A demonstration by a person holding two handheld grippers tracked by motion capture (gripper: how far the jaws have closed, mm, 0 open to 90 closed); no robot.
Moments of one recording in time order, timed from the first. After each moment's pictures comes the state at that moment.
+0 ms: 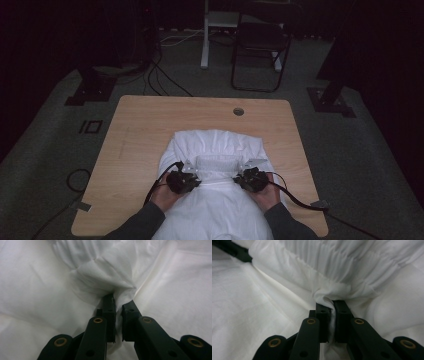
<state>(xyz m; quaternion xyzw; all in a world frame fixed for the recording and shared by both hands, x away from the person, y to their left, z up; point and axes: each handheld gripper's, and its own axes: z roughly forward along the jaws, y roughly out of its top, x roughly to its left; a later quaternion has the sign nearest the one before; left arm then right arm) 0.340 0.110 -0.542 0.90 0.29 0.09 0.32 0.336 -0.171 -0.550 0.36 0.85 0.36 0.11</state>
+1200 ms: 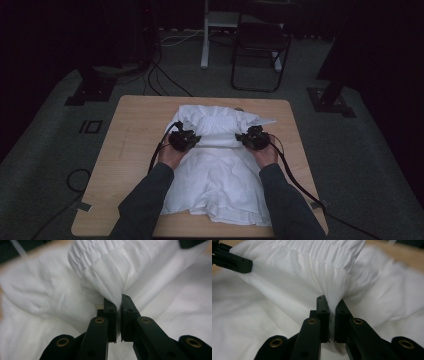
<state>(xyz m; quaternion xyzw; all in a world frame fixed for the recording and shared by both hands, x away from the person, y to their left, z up) 0.423 0.106 -0.462 0.83 0.33 0.21 0.39 0.439 -0.184 -0.482 0.40 0.79 0.44 0.16</state>
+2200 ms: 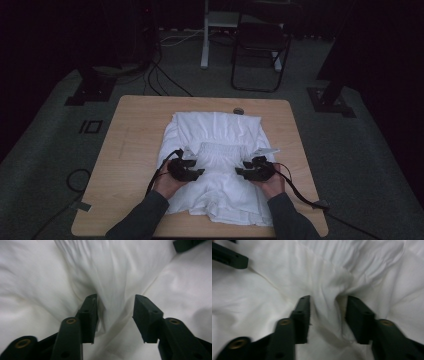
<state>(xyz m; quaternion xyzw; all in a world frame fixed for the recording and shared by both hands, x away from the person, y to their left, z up) 0.355 0.112 -0.509 0.86 0.32 0.14 0.38 0.363 -0.199 -0.534 0.39 0.81 0.42 0.08</state>
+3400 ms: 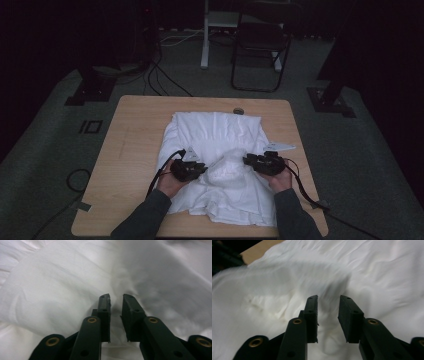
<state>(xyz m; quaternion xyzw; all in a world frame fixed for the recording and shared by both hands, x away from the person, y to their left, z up) 0.360 0.102 -0.525 0.87 0.28 0.12 0.39 0.370 -0.230 -0.520 0.38 0.77 0.49 0.12</state>
